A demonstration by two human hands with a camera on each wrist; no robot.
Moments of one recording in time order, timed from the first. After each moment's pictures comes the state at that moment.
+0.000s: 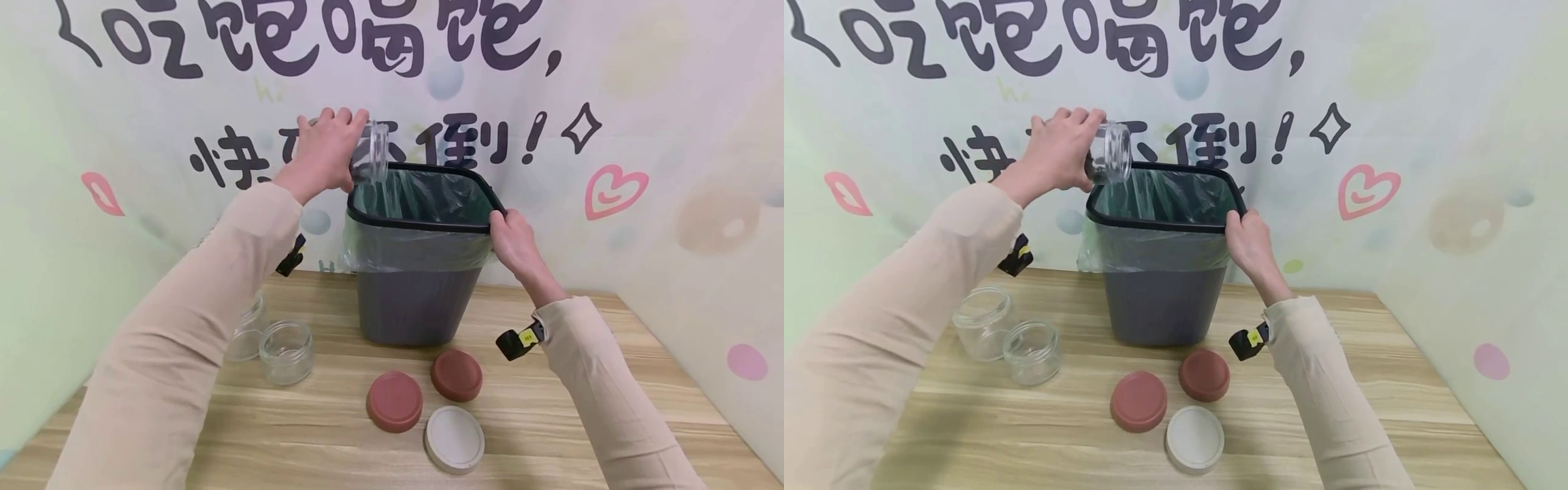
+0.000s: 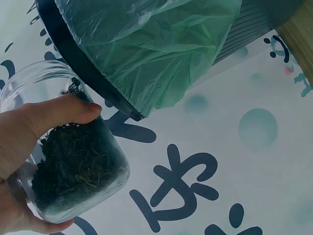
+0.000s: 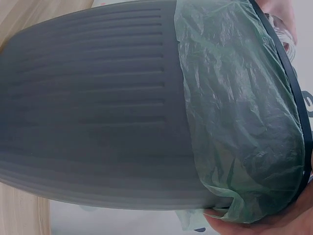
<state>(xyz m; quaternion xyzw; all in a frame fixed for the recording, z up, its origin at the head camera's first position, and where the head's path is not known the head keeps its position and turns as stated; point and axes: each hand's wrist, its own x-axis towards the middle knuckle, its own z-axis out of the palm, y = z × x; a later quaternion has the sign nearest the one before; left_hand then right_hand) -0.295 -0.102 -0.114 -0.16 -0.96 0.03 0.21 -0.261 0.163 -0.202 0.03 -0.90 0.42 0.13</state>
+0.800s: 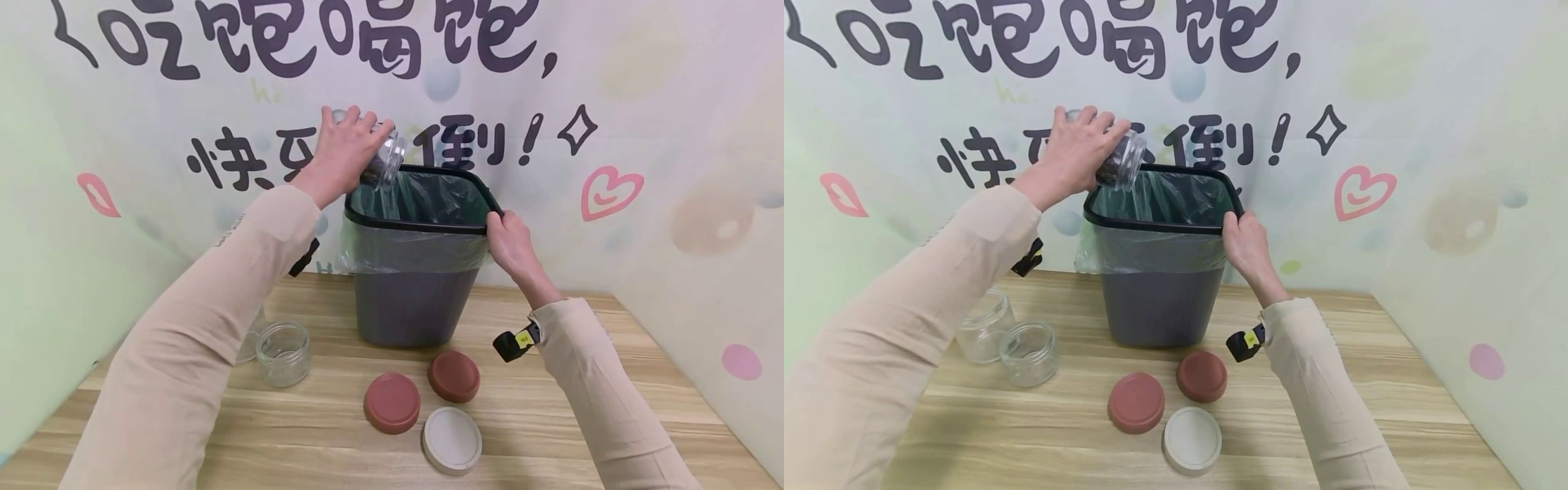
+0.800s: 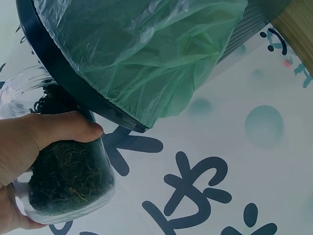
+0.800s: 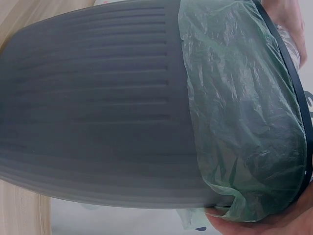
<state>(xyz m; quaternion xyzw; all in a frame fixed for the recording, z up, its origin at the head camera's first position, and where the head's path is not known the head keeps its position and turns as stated) -0.299 -0.081 -0.121 -0.20 -0.93 0.13 0.28 -0.260 0.163 -0.204 0.03 -0.90 0.42 0.13</state>
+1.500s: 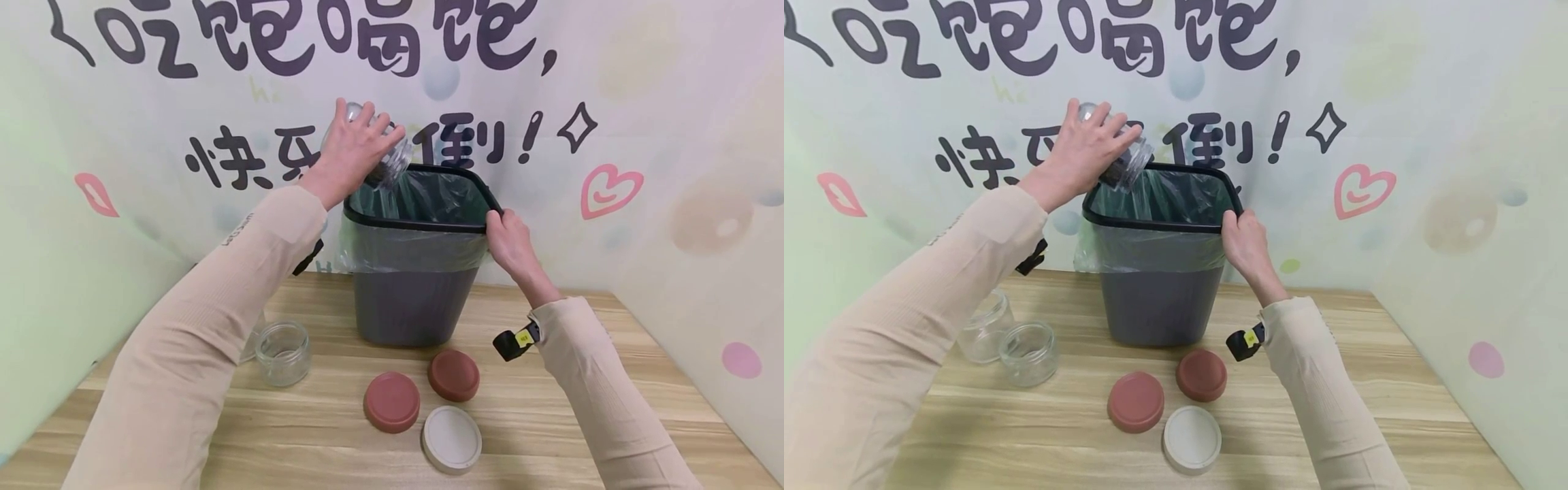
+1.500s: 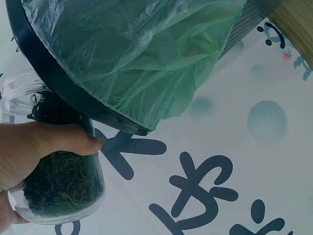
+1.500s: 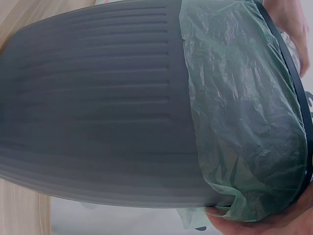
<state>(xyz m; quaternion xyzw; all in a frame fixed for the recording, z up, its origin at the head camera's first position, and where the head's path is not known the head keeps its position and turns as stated) -0.301 -0.074 -0.124 -0.22 -0.89 0.23 0.33 -0.260 0.163 -0.203 0.03 -0.90 0.42 0.12</state>
